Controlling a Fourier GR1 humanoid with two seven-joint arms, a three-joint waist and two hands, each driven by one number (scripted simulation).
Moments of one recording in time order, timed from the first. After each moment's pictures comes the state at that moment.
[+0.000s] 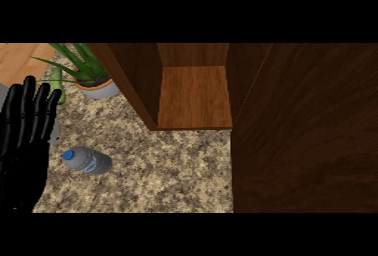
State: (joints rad) left arm -0.02 0.07 0.00 -2.10 -0.01 -0.02 0.01; right arm 0.00 -0.12 0.01 -2.10 -0.02 -0.01 0.02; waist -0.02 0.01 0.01
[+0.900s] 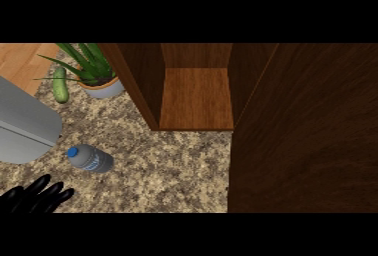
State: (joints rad) left arm 0.38 0.42 0.03 -2.29 0.81 -0.56 0.19; right arm 0.31 -0.16 0.03 -2.38 -0.30 0.13 0.19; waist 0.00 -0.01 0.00
